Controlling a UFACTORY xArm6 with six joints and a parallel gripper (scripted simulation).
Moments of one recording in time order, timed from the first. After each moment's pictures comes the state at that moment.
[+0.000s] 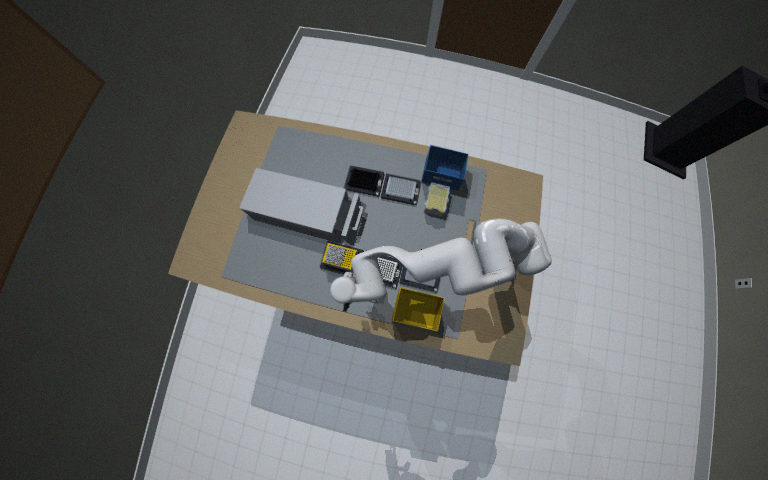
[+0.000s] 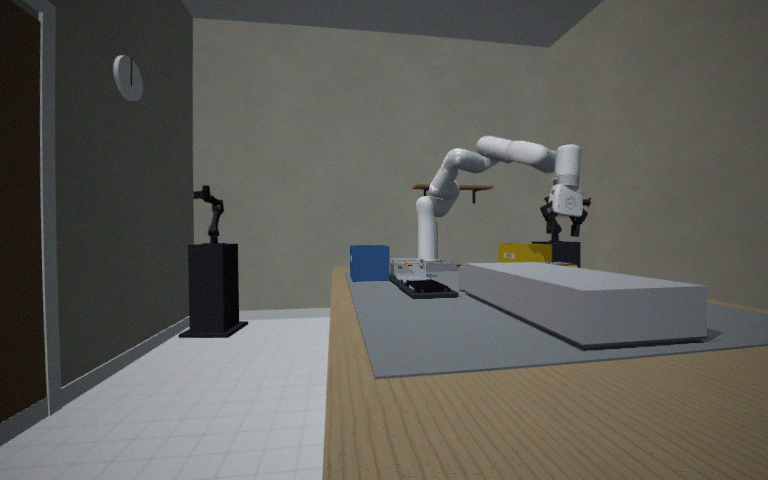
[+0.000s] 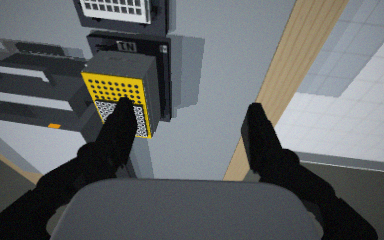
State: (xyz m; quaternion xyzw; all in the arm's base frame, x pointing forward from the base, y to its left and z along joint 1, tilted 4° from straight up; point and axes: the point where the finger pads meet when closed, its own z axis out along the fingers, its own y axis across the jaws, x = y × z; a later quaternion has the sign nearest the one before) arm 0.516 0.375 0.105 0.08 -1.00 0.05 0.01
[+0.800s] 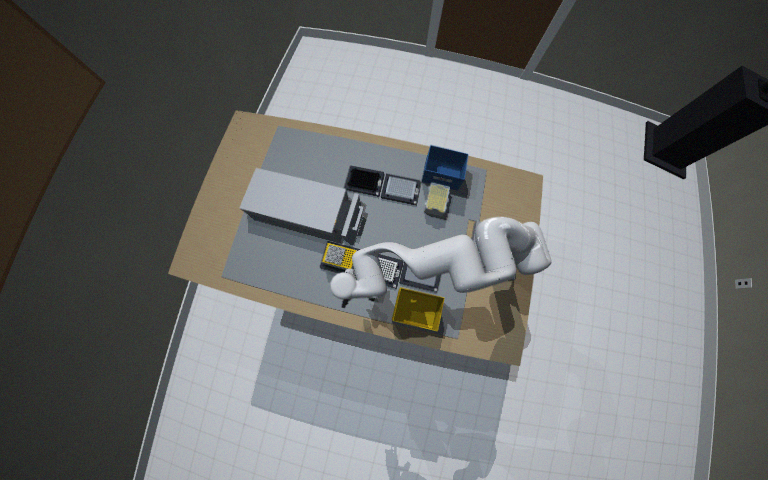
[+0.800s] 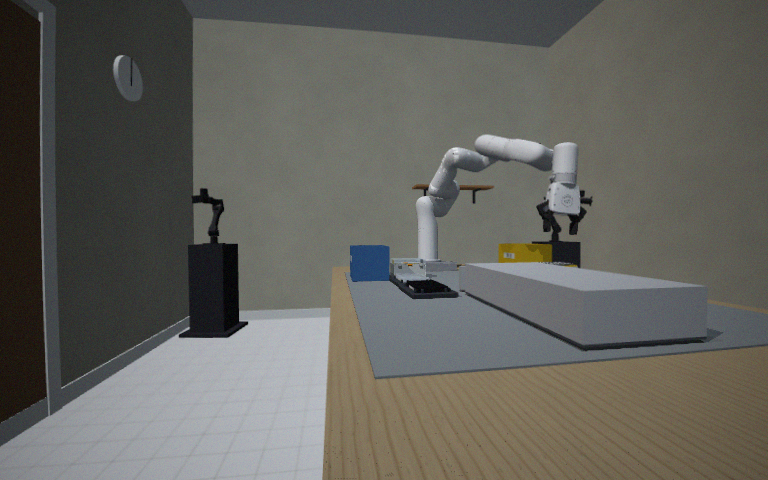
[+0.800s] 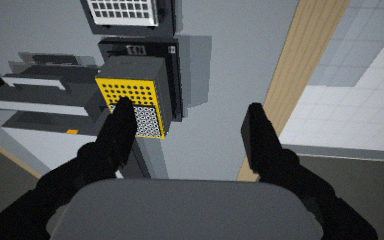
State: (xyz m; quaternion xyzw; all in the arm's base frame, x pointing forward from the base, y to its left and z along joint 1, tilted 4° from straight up) arm 0.518 0.365 0.111 0.04 -1.00 0.05 0.01
